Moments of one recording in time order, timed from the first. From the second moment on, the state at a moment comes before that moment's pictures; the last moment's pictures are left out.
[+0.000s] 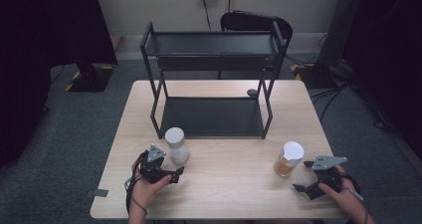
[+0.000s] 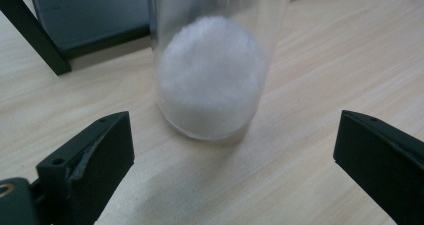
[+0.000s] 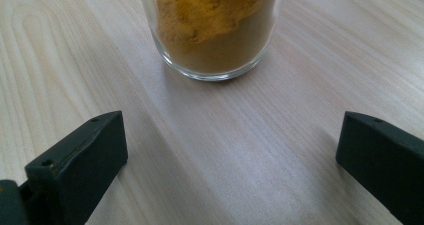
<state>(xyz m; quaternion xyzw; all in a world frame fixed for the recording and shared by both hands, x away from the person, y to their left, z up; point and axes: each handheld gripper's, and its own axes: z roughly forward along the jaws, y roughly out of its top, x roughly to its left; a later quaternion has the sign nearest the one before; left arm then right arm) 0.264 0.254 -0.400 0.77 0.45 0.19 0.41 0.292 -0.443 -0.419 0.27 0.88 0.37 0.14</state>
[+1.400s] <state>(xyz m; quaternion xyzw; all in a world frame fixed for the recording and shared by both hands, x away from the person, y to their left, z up) 0.301 0.247 -0.393 0.74 0.44 0.21 0.47 0.292 -0.443 -0.419 0.27 0.87 0.37 0.14</state>
